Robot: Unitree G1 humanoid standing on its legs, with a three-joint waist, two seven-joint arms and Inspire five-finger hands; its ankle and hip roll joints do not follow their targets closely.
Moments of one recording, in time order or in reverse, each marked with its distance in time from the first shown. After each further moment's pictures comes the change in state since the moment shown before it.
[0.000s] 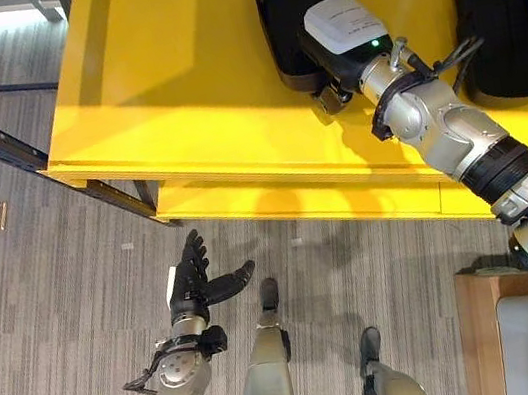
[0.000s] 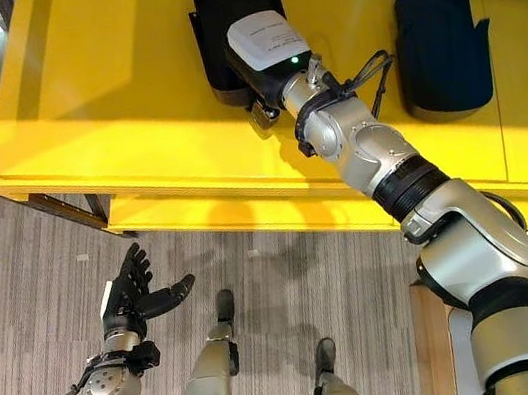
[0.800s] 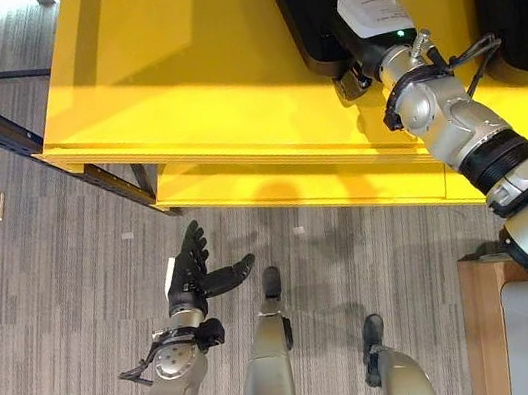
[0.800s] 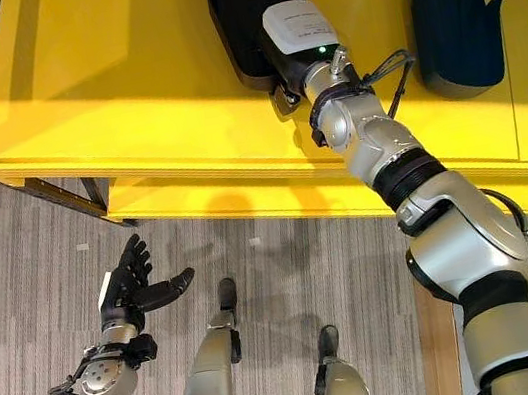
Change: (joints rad) left arm -0.031 0.038 -0.019 -0.004 -0.038 -0.001 0.004; right arm -0.015 0.095 -0.102 0.228 0.055 0.013 -0.105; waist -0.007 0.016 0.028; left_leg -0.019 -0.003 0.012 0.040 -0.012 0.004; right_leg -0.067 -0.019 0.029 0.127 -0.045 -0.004
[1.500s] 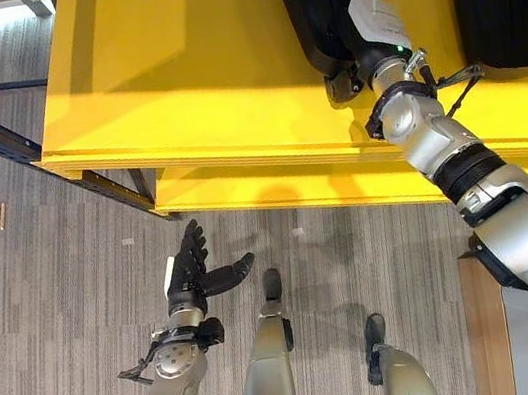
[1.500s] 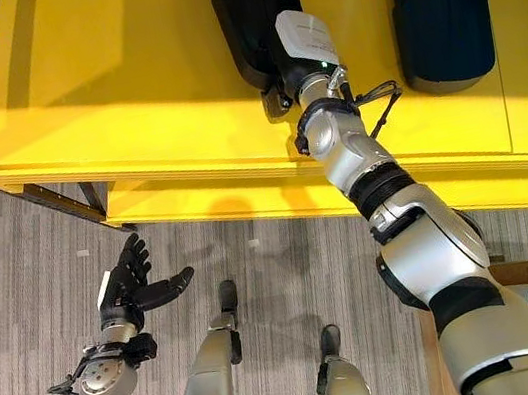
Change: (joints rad) left arm -0.002 0.000 -0.009 -0.006 0.000 -0.001 0.018; right arm 0.014 0.107 -0.111 0.086 0.088 0.043 -0.072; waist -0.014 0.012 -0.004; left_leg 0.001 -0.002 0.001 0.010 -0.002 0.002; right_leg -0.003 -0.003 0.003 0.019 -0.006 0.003
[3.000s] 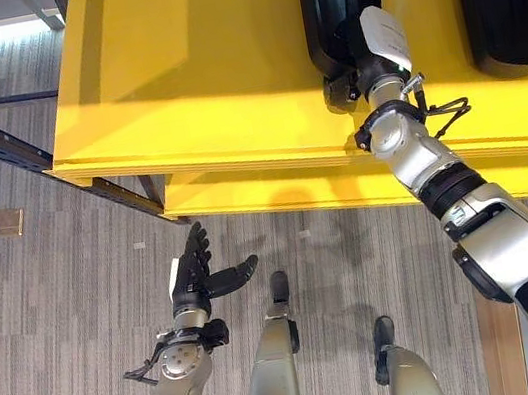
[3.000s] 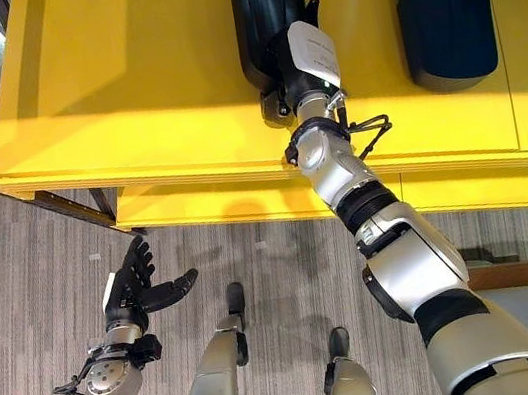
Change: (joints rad) left arm 0.000 -0.001 -0.030 0.000 0.001 0.000 0.029; right arm 0.066 0.083 -0.112 -0.016 0.056 0.032 -0.130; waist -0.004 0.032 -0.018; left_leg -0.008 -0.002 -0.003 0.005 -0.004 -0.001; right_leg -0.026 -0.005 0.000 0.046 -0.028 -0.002
